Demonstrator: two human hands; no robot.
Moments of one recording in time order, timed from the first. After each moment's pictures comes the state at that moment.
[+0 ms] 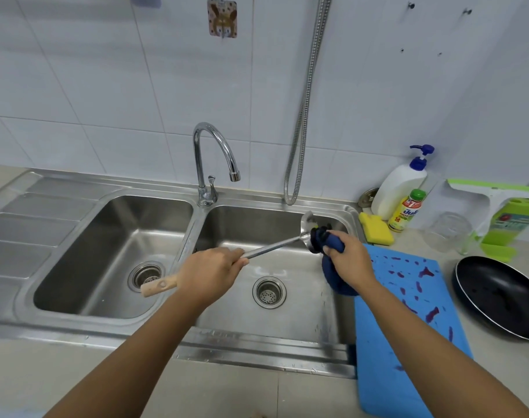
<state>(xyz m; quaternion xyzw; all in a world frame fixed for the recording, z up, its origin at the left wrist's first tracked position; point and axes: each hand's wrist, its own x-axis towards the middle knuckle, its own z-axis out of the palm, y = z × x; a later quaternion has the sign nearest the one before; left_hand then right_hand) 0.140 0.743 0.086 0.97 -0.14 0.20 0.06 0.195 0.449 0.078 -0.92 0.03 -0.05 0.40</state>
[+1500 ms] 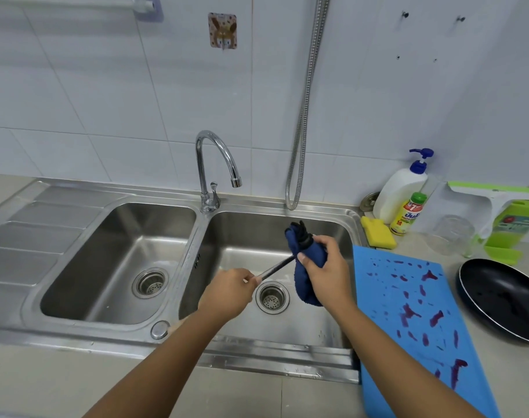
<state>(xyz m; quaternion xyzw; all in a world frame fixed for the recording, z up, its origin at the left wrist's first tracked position) 0.127 0.710 0.075 0.94 0.03 -0.08 0.32 0.153 0.503 0.082 -0.82 0.02 -0.09 0.56</state>
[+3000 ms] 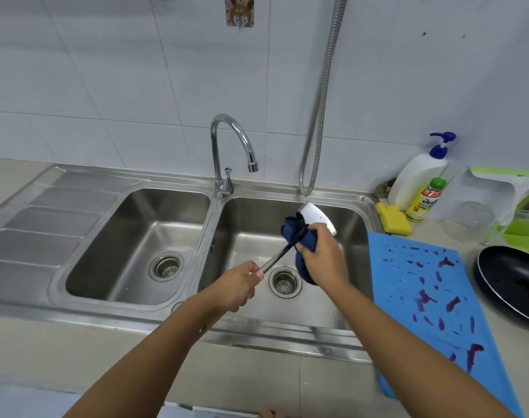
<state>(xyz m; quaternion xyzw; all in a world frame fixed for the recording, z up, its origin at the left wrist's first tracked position) 0.104 0.733 0.090 0.81 0.09 -0.27 0.51 0.168 0.538 0.062 -0.89 -0.01 -0.06 0.45</state>
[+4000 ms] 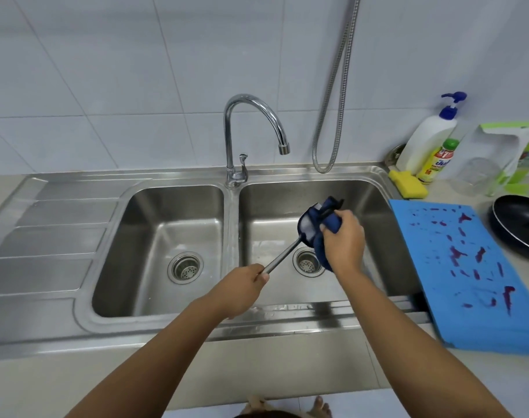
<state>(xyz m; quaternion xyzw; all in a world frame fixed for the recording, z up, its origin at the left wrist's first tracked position) 0.114 0.848 0.058 0.91 -0.11 -0.24 0.31 0.170 0.617 0.026 -0.88 0.20 -0.17 0.39</state>
